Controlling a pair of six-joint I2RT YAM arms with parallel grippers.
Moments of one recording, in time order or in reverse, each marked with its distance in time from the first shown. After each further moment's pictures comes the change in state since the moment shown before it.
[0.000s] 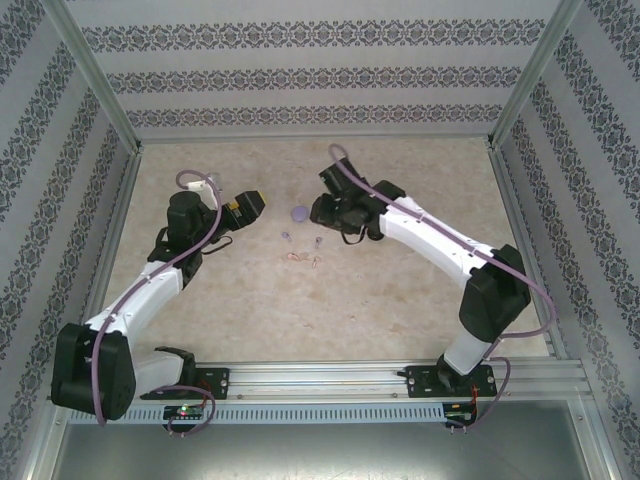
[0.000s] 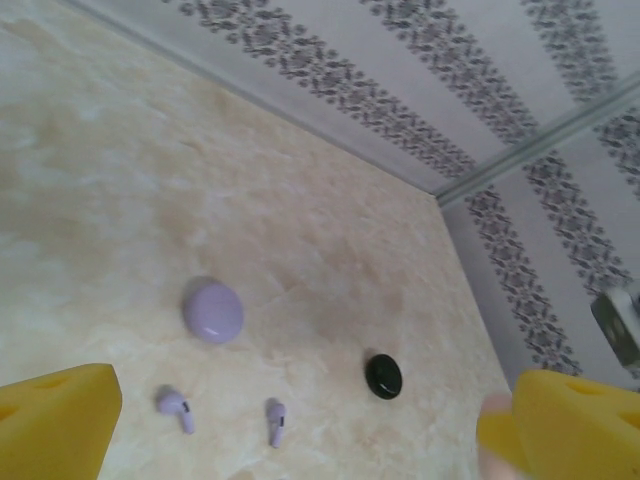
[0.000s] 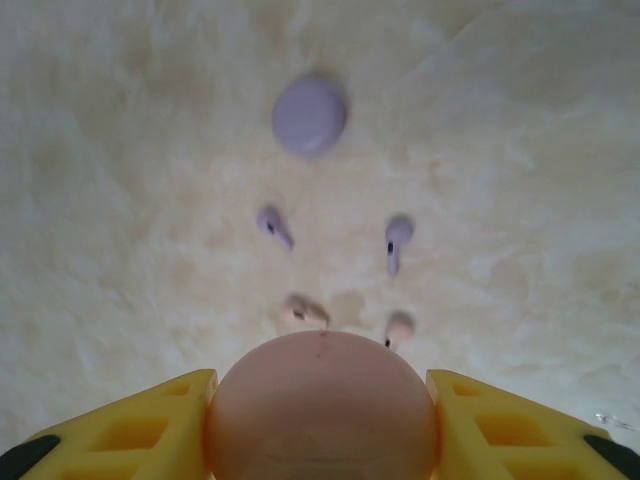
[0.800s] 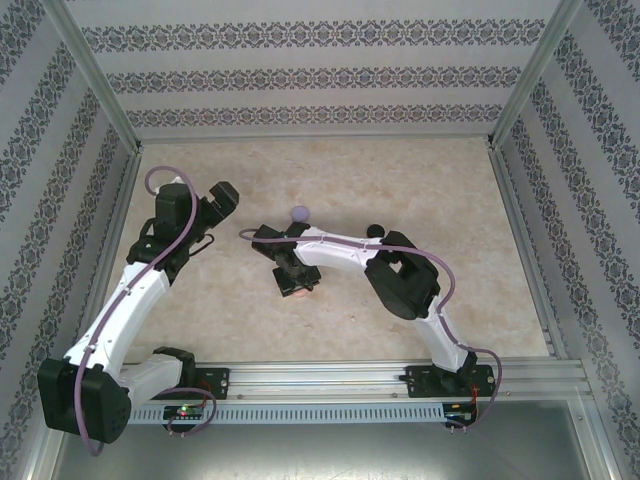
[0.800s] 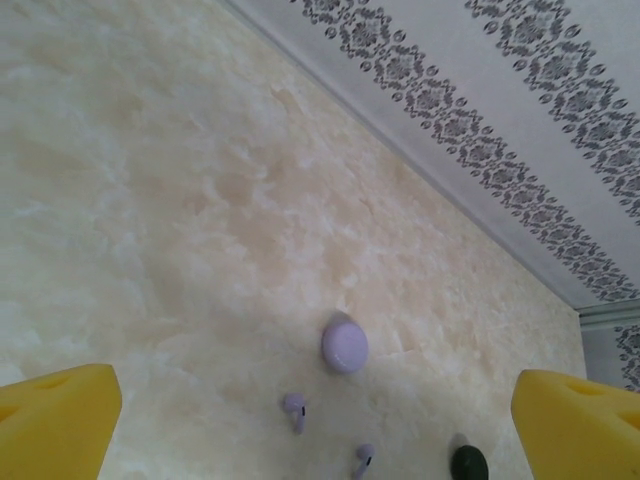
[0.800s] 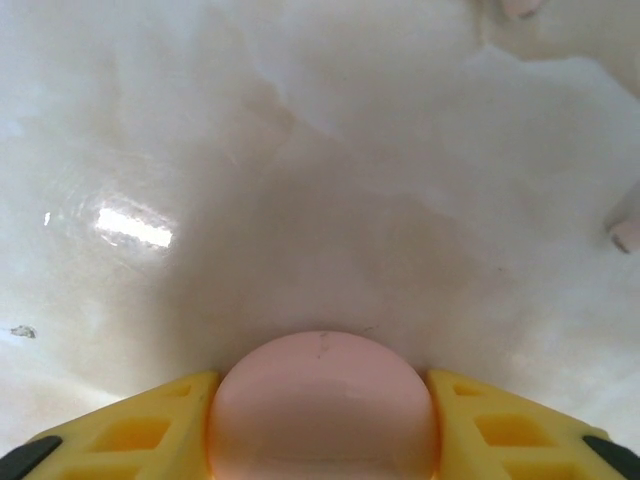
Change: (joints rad) left arm 0.015 -0.132 0.183 -0.541 -0.402 -0.121; right arm 0.307 0.507 0.194 -0.257 0.004 -0.298
